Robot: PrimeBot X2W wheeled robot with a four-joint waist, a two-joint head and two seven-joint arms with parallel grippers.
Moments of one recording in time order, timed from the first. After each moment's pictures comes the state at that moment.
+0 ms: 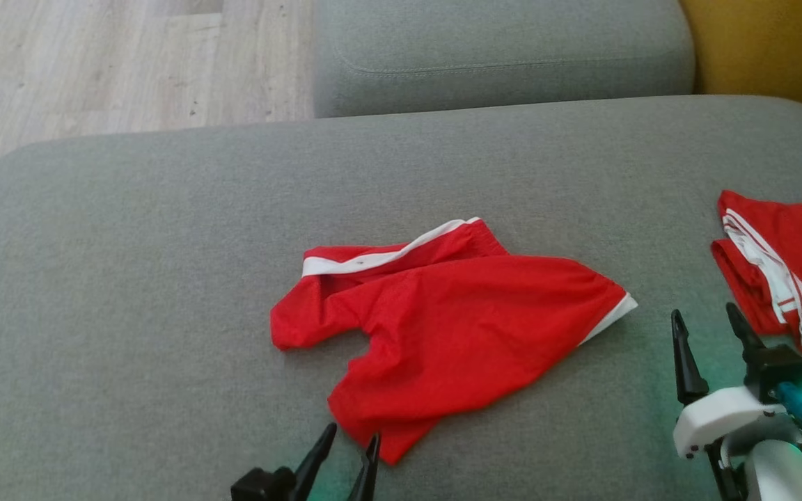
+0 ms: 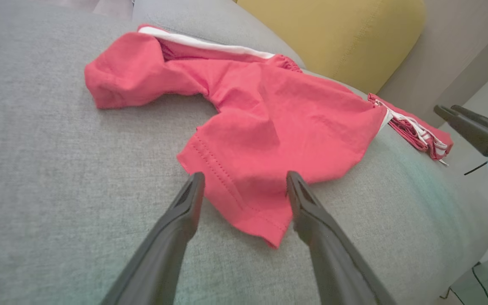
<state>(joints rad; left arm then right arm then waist) 0.01 0.05 -0.53 0.50 -0.45 -0.13 -0.25 -0.13 -0.10 -0.14 0.55 -0.15 0.13 -0.26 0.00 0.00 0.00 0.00</state>
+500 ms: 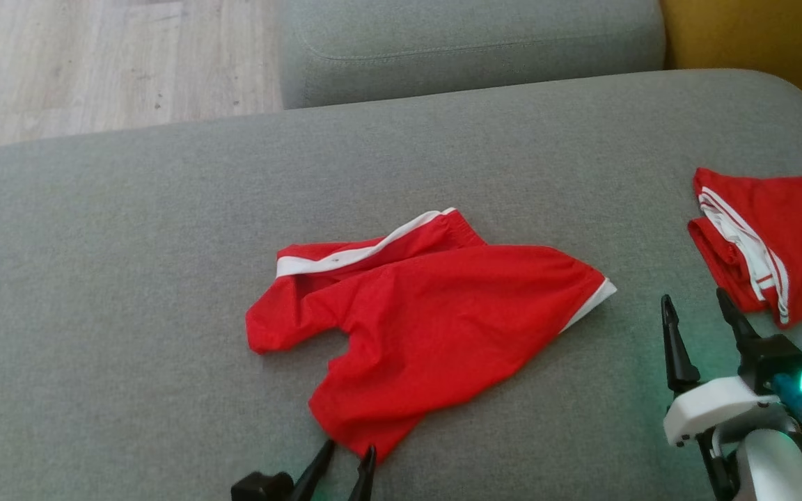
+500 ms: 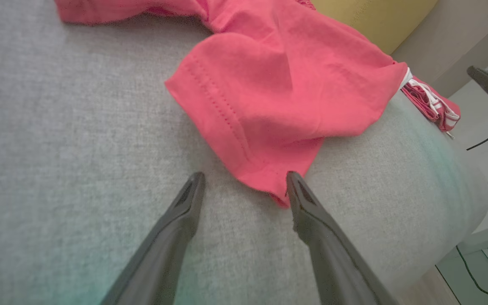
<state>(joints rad) -0.03 0.05 -0.60 0.64 -0.57 -0.13 -0.26 -0.14 -0.09 -0.10 0.51 -0.11 0.13 -0.26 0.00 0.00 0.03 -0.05</state>
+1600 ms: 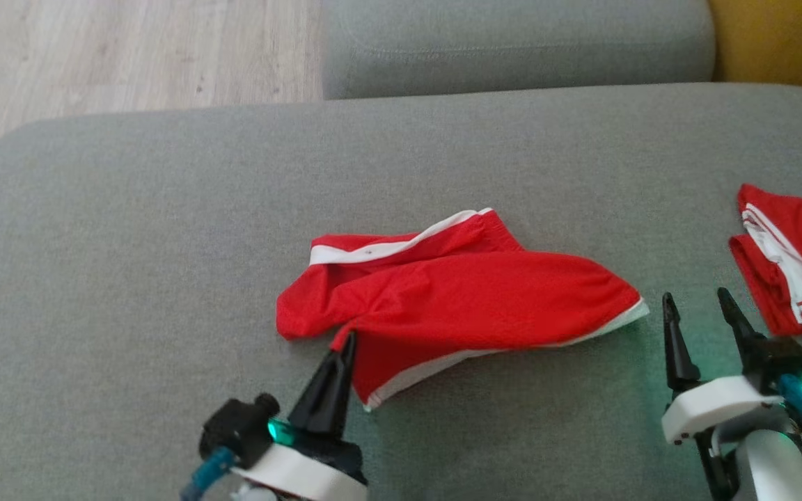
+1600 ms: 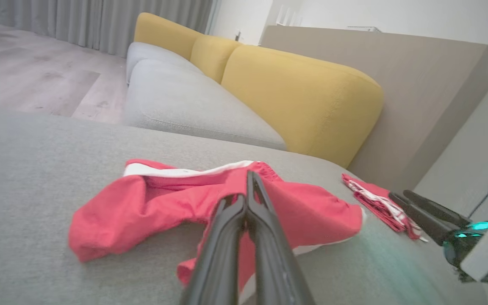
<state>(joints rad) -0.06 0.06 -0.48 0.26 -0.43 -0.13 -0.26 -0.13 -0.09 -0.10 0.50 -0.06 0.13 -0.26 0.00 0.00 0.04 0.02</state>
